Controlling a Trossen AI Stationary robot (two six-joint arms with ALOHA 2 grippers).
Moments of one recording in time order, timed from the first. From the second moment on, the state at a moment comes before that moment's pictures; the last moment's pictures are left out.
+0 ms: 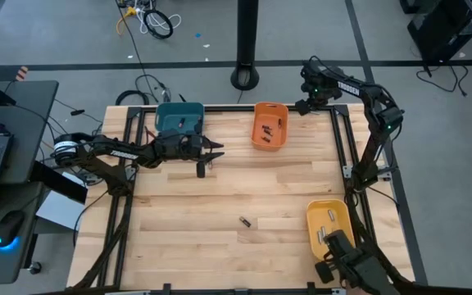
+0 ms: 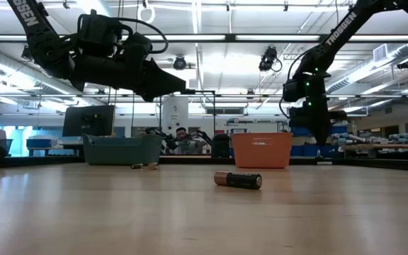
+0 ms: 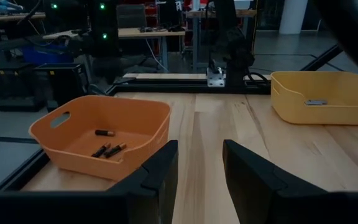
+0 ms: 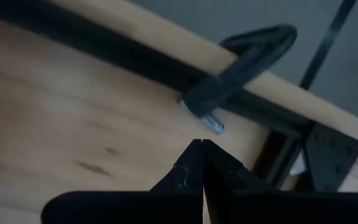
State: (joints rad) left arm 0.33 1.42 0.43 0.90 0.21 0.05; right arm -1.12 1.85 1.34 -0.95 0.20 0.05
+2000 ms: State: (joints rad) left arm 0.33 1.42 0.43 0.88 0.21 0.07; right arm -0.24 1.14 0.85 -0.95 0.12 0.48
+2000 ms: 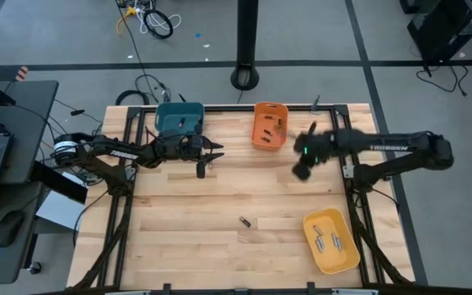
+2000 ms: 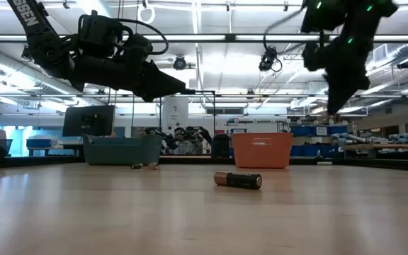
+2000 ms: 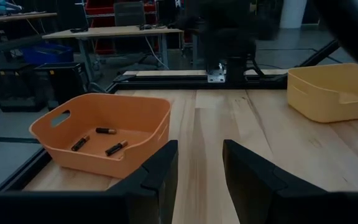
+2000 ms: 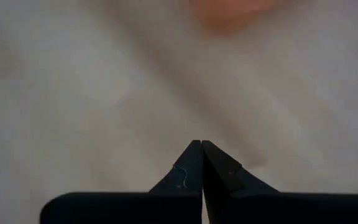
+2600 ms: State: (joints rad) left arm 0.37 1.42 0.43 0.88 0.21 0.05; right arm -1.02 1.52 0.86 -0.62 0.16 0.22
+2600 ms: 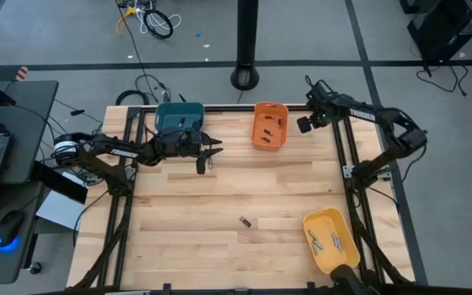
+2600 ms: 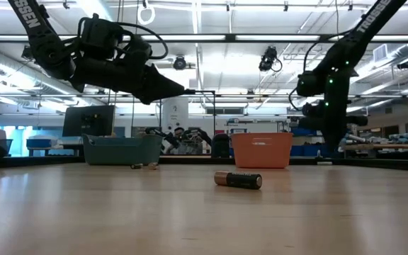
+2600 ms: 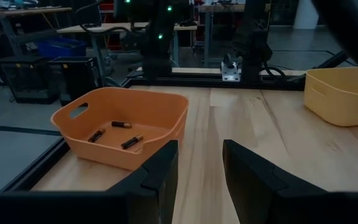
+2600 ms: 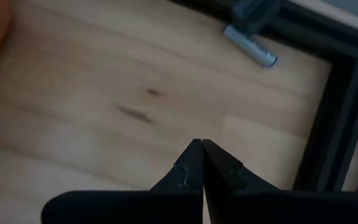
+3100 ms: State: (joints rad) left arm 0.37 1.42 0.43 0.86 0.21 0.04; right arm -0.78 1.30 0.87 -0.95 0.12 0.11
